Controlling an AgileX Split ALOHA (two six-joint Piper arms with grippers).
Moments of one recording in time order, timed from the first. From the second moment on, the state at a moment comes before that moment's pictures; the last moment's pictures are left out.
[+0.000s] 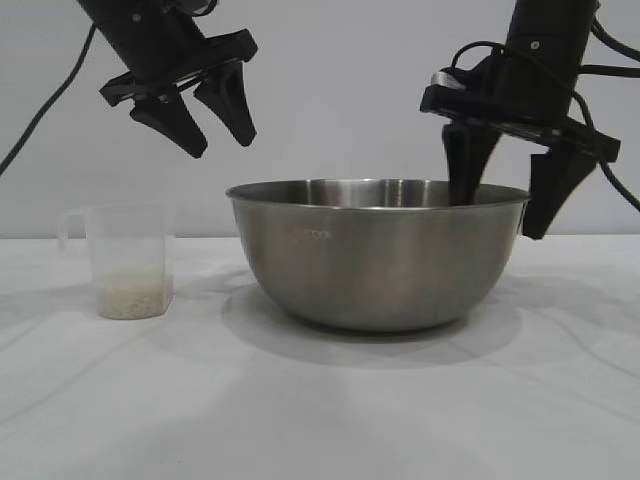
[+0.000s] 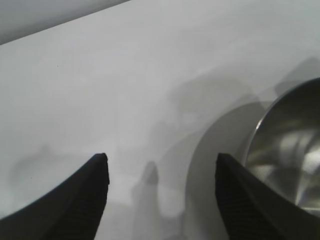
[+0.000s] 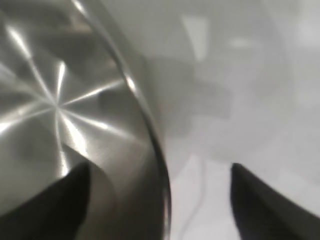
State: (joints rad) left arm -0.30 1.99 -1.48 -0.61 0.49 0.58; right arm 0.24 2.14 -1.67 0.31 1.22 -0.13
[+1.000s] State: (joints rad) left arm -0.30 1.99 -1.49 -0.61 0.49 0.58; right arm 0.01 1.66 -1.50 0.13 1.23 -0.12
